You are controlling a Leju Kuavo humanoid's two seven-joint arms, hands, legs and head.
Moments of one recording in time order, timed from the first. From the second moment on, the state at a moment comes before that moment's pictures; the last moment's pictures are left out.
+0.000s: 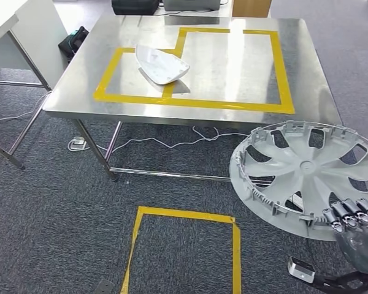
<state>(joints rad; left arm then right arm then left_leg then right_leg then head) -0.08 -0.15 1.00 -0.21 -1.37 0.26 -0.17 0.27 -0.31 -0.17 -1.93 1.57 -0.69 -0.47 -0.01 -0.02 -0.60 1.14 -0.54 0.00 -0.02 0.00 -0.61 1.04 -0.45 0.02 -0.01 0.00</state>
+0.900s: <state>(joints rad) -0.08 -0.16 0.99 -0.21 -1.37 0.27 -0.15 0.22 -0.13 -0.36 -2.12 1.57 -0.69 -0.69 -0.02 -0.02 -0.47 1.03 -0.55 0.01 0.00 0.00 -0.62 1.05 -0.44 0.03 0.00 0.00</state>
